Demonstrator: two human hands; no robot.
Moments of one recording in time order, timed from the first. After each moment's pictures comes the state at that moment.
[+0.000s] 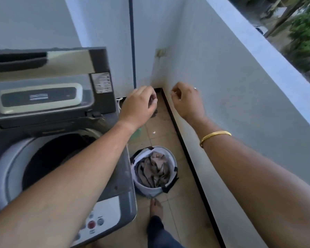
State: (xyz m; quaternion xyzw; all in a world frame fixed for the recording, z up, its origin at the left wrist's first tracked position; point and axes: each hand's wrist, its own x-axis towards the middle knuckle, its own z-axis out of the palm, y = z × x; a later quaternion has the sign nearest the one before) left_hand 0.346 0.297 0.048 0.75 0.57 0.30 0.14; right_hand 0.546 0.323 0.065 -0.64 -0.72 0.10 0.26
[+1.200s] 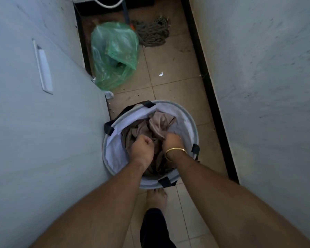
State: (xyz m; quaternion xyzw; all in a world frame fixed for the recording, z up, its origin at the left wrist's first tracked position) left_hand 0.480 0.235 -0.608 0.31 0.79 0.08 0.52; right_hand 0.612 0.270 -0.669 -0.71 -0.57 0.41 -0.12
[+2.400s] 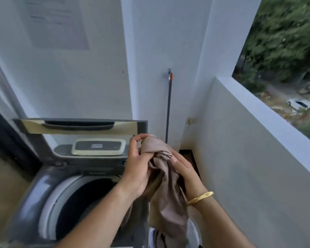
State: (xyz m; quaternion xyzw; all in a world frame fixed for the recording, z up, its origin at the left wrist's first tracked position) left_hand 0.332 0.186 0.176 0.29 0.46 0.65 0.53; right_hand 0.494 0.216 0.149 -0.31 -0.58 0.64 0.40
